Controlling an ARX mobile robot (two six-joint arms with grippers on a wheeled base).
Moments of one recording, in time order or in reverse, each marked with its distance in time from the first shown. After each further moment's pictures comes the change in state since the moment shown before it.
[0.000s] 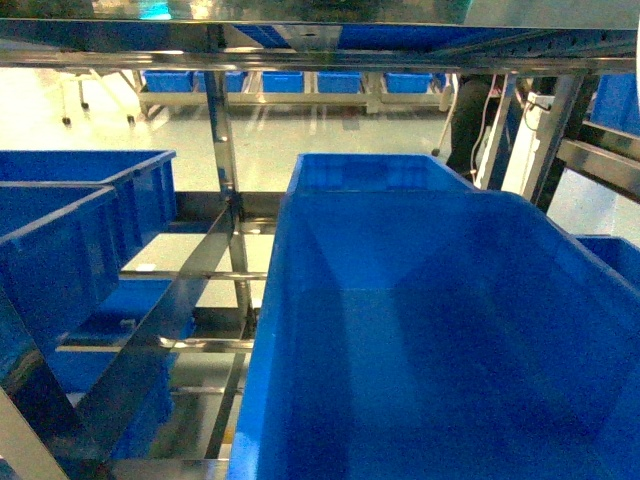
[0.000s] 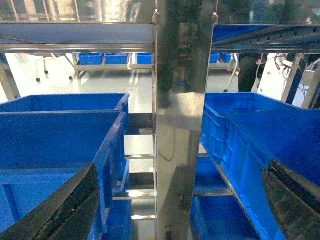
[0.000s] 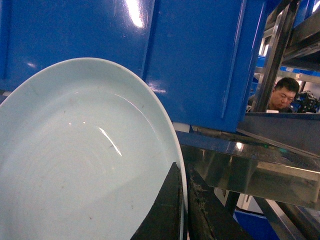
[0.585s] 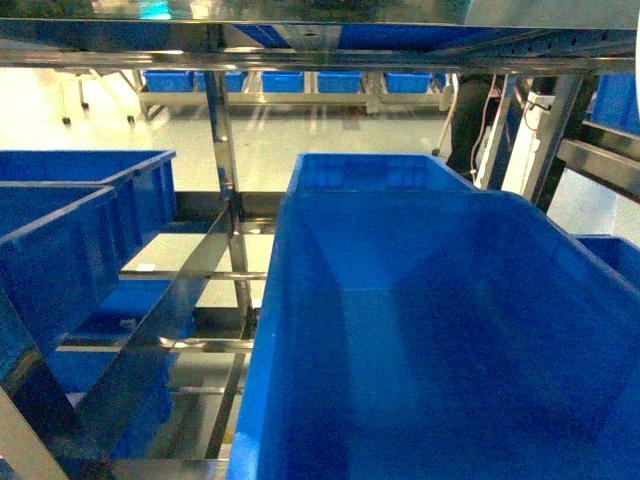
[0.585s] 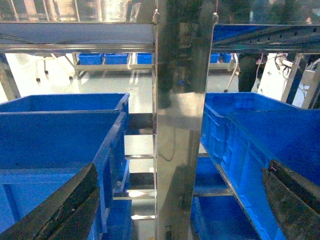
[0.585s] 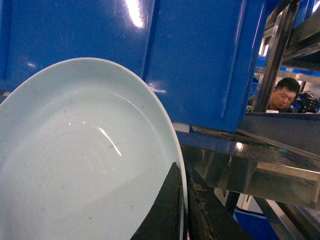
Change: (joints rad) left arm 0.000 0.000 0.000 0.000 0.000 0.000; right arm 0.000 0.000 0.000 0.000 0.000 0.000
